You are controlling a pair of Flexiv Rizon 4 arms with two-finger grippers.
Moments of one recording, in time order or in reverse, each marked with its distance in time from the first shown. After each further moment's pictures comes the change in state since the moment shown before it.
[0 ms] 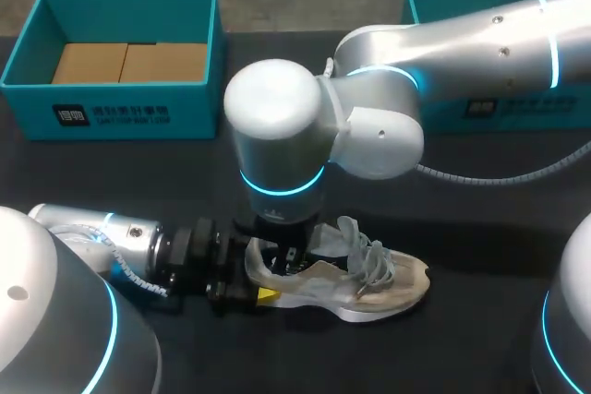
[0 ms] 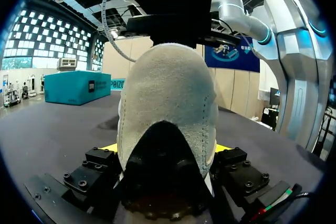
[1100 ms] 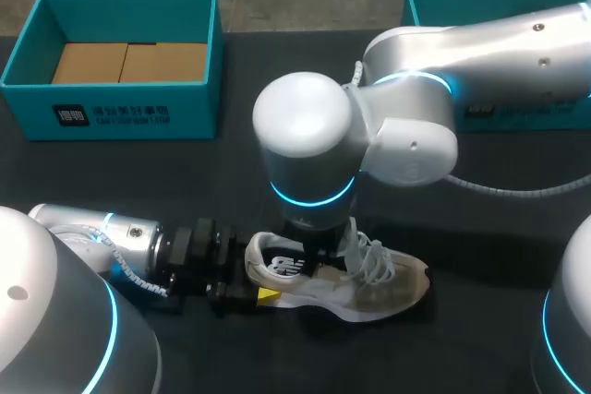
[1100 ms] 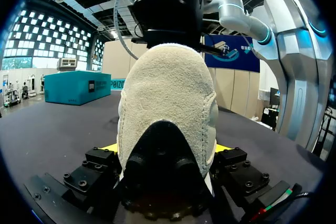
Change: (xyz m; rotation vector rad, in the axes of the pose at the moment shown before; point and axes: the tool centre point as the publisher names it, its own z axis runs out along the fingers) left arm 0.000 0.000 0.000 0.000 0.000 0.000; right arm -0.018 -0.043 0.000 0.029 -0.058 0.067
